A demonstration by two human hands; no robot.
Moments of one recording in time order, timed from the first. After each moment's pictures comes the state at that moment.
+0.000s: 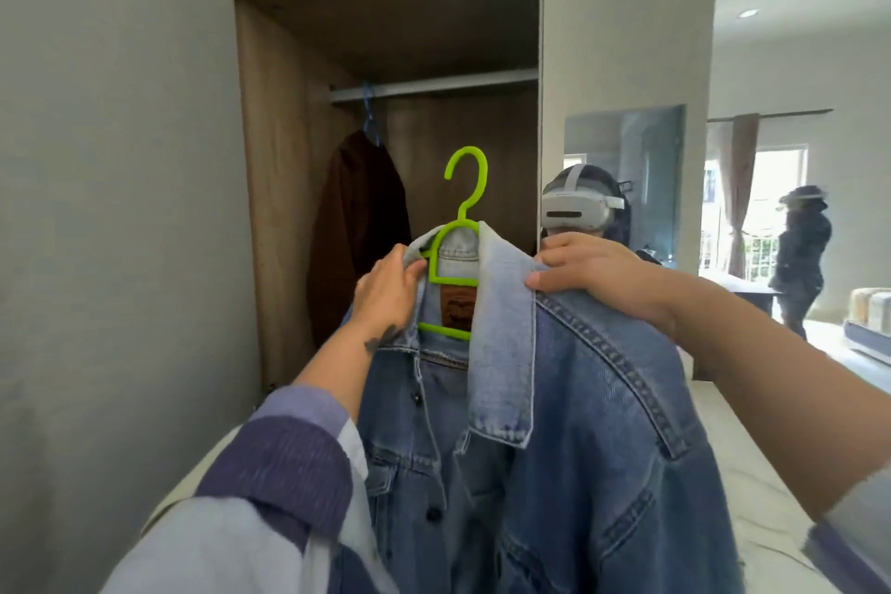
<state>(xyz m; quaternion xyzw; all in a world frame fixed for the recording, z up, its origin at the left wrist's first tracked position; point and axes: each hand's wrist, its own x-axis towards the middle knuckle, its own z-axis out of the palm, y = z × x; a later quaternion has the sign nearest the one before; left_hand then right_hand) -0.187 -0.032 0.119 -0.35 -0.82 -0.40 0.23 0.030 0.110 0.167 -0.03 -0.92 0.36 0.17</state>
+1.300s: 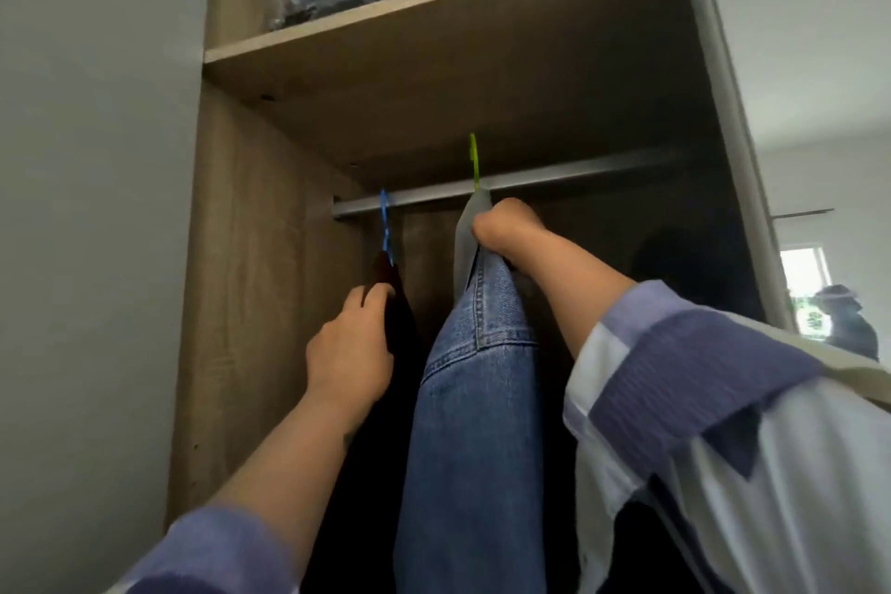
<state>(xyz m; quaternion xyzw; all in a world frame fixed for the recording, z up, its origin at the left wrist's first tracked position) -0.378 -0.002 0.229 -0.29 -0.80 -0.27 0.44 -0.266 0.119 0.340 -0.17 -0.83 0.30 0.44</state>
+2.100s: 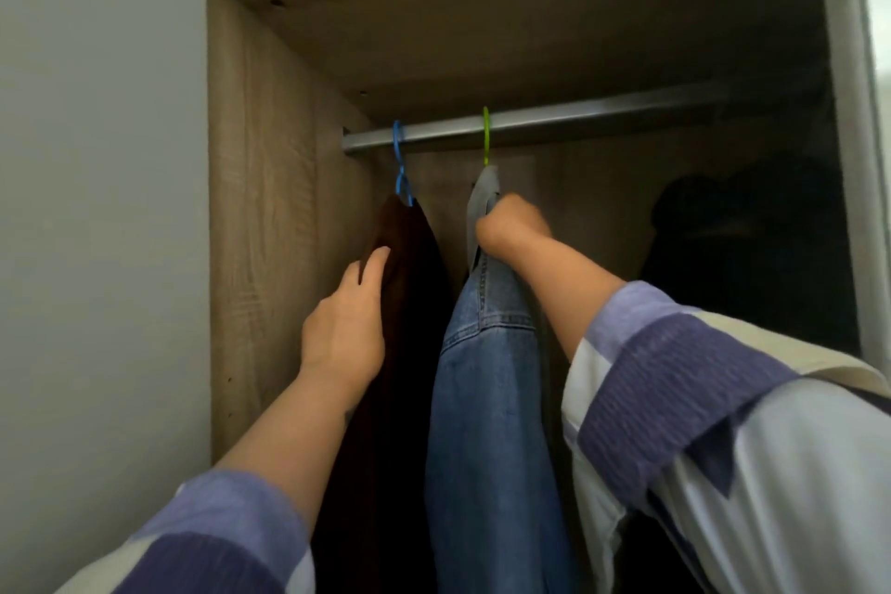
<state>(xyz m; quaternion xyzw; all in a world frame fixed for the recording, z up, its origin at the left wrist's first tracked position) -0.412 -0.031 0.191 -0.31 -0.80 -0.26 0.43 -0.317 0.111 0.293 -0.26 -0.83 0.27 0.42</state>
